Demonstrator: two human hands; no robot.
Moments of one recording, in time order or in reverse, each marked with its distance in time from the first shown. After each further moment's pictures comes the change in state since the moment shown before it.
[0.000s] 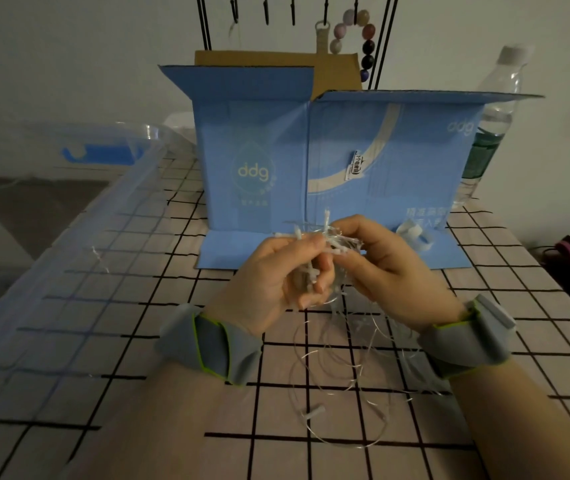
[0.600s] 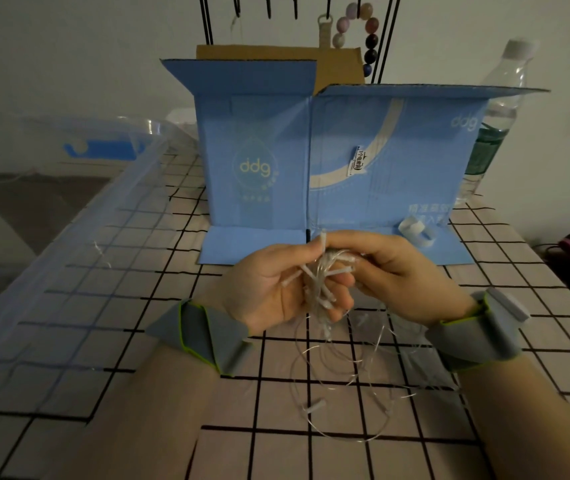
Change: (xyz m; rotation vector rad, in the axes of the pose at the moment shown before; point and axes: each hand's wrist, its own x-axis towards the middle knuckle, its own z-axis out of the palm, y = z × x) left_hand -0.006 0.007 -0.003 -0.084 -0.123 -0.282; right_hand -0.002 0.003 -0.005 -0.088 -0.132 -0.058
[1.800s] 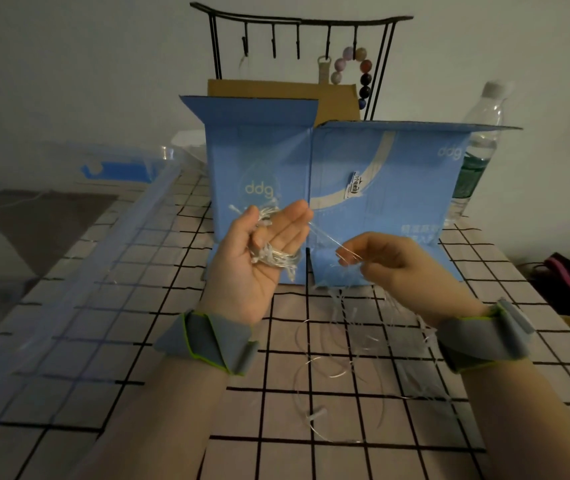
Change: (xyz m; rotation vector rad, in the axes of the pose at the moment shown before) left_hand 0.000 0.020 0.007 -0.363 0.520 0.592; right_hand 0.002 -0.010 -0.018 -0.140 0.181 0.312
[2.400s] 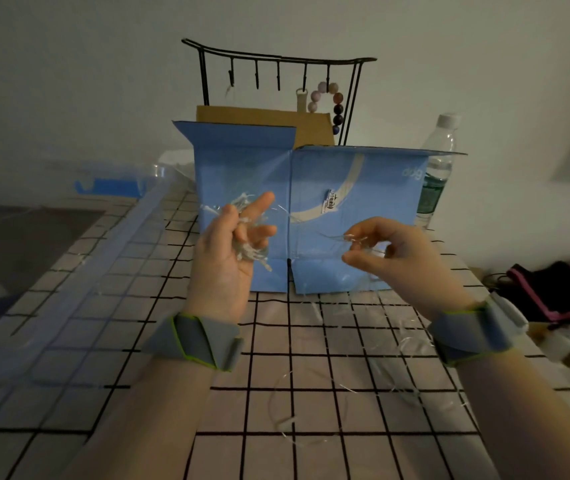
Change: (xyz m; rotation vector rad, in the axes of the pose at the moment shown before) left_hand 0.001 0.005 0.001 0.198 0.026 0.249; right_hand -0.015 -0.024 -0.018 -0.118 0.279 -0.126
